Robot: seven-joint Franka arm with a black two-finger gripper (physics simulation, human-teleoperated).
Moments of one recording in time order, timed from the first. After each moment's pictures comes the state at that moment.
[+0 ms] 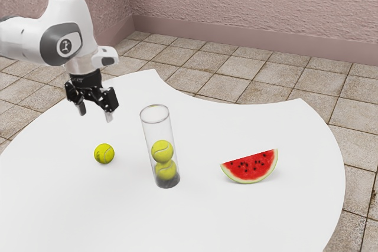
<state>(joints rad) 0.10 -0.09 -0.02 -2.04 0.02 1.90 0.01</state>
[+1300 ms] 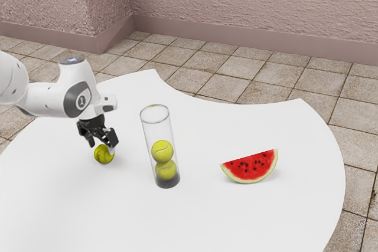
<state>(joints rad) 0.27 0.34 -0.02 -2.04 -0.02 2.36 0.30</state>
